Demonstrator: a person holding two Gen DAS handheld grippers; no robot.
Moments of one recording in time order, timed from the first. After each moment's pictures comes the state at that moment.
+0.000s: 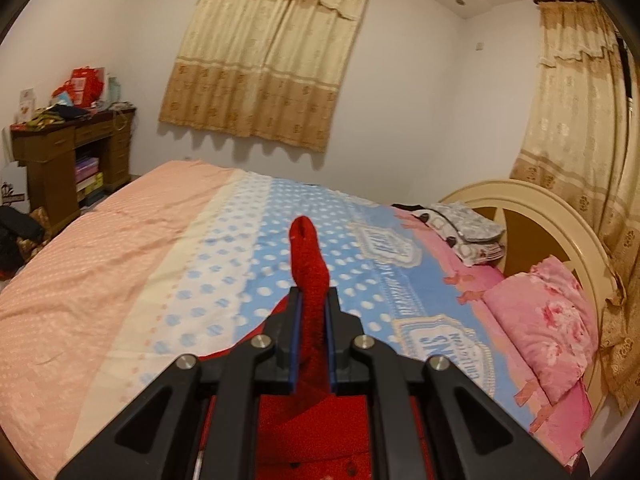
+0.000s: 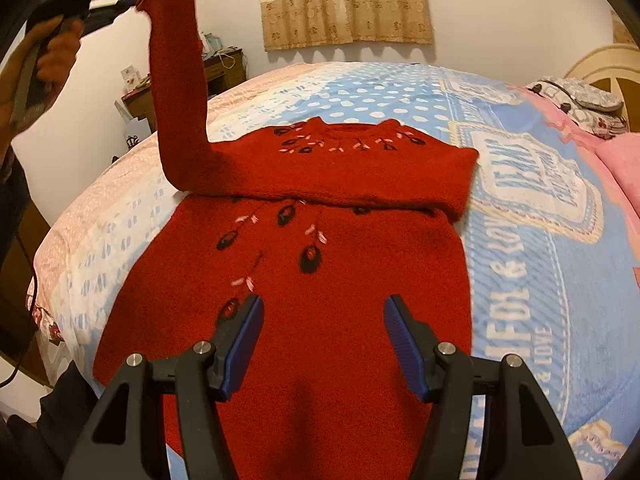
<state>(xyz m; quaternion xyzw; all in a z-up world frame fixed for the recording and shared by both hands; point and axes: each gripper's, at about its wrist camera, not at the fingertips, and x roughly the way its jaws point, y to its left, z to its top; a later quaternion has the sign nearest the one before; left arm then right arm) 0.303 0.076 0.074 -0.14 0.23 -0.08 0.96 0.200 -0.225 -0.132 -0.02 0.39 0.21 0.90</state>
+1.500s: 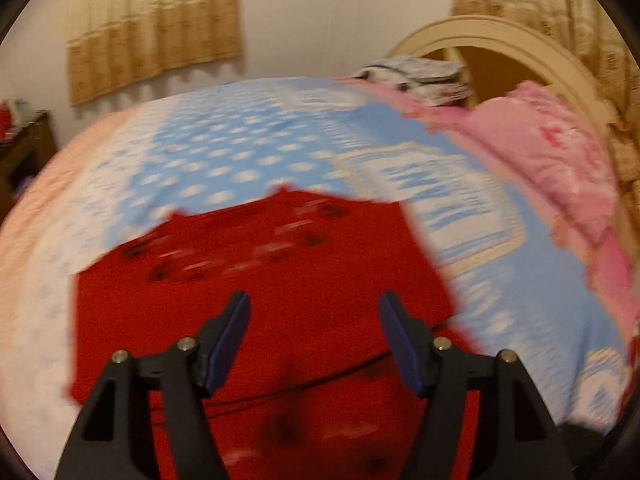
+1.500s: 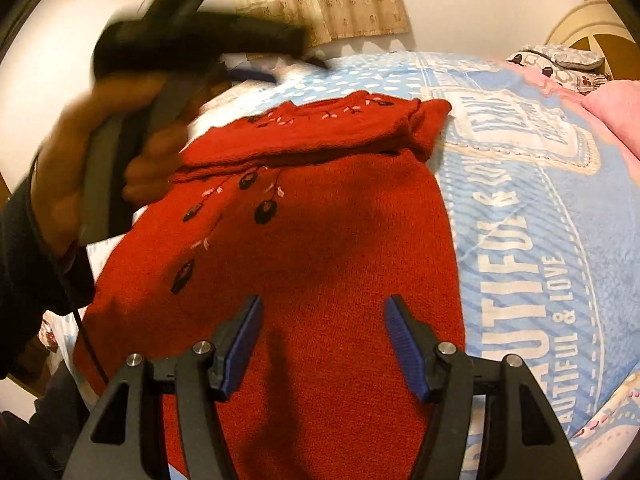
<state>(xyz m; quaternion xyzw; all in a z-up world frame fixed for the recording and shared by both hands) 0.325 -0.077 -0.095 0.04 0.37 -0.13 0.92 0.188 -0.263 -0.181 0.03 0.39 0.20 0.90</state>
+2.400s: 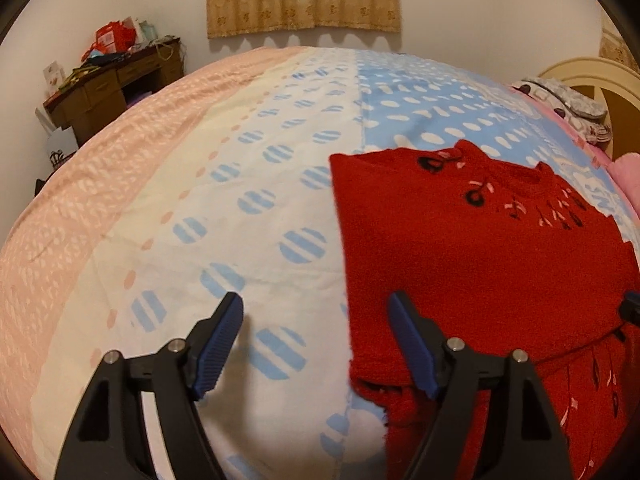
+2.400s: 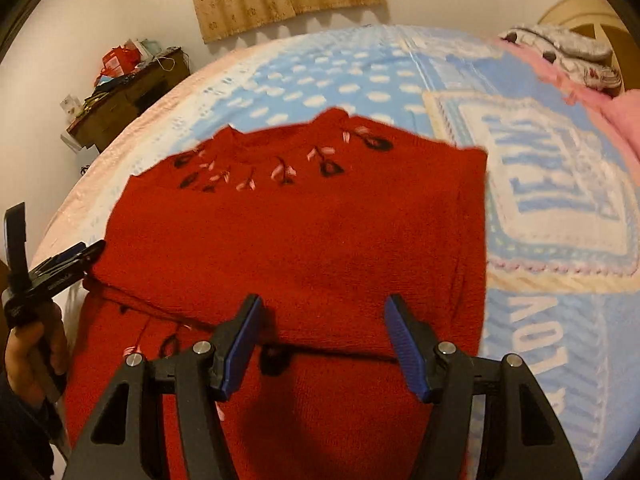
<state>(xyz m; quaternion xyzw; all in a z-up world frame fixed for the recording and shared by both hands) 0.345 0.114 -0.170 -0.04 0.41 0.07 0.91 0.374 -0.219 -0.169 0.03 0.45 0.14 0.88</state>
